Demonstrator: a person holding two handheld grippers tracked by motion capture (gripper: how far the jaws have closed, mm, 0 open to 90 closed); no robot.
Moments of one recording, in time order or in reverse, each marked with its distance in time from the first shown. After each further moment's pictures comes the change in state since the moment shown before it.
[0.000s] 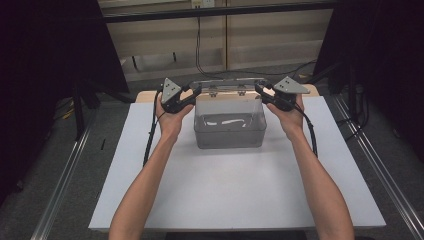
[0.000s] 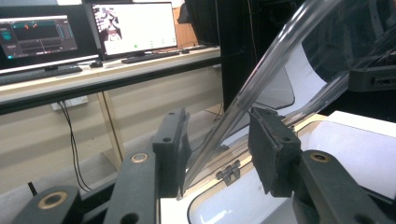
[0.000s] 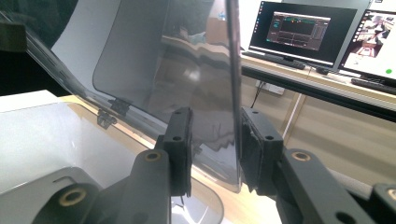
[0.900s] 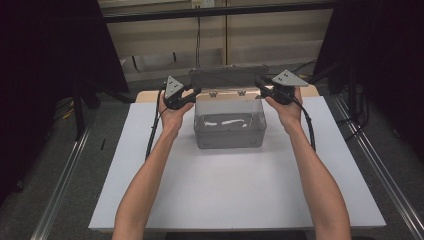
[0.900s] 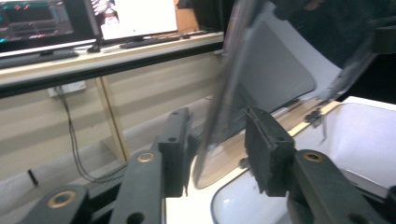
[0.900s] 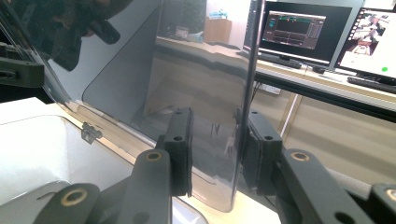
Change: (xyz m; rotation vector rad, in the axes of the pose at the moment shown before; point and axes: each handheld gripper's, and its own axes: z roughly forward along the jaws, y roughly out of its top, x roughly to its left) left arm 0.019 -0.018 0.025 0.055 -0.002 -0.013; right arm -0.008 0.009 0.014 0.005 -0.015 0.015
